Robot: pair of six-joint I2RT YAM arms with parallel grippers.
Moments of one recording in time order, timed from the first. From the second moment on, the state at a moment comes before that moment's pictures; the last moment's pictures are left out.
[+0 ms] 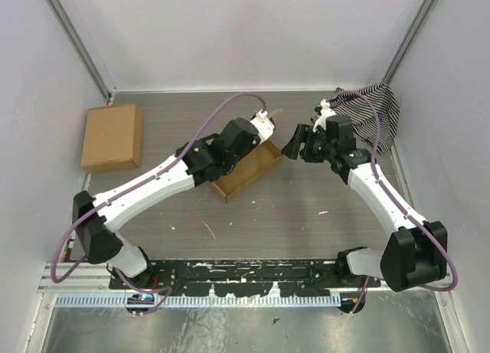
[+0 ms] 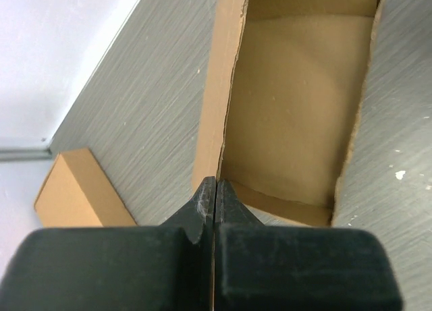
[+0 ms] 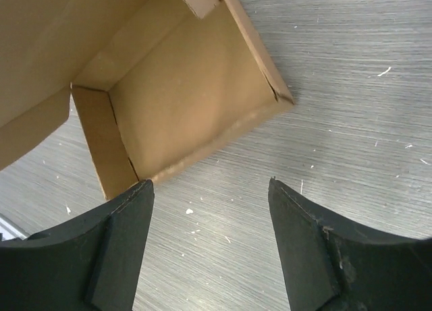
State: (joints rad) left arm -0.98 1.58 1.51 -0.65 -0.61 0.22; right arm 0.23 1.26 0.96 -0.29 -0.33 0.41
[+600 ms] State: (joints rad) left arm -0.98 1.46 1.60 -0.73 -0.29 0.26; right arm 0.23 1.29 1.12 -0.34 -0.19 0.22
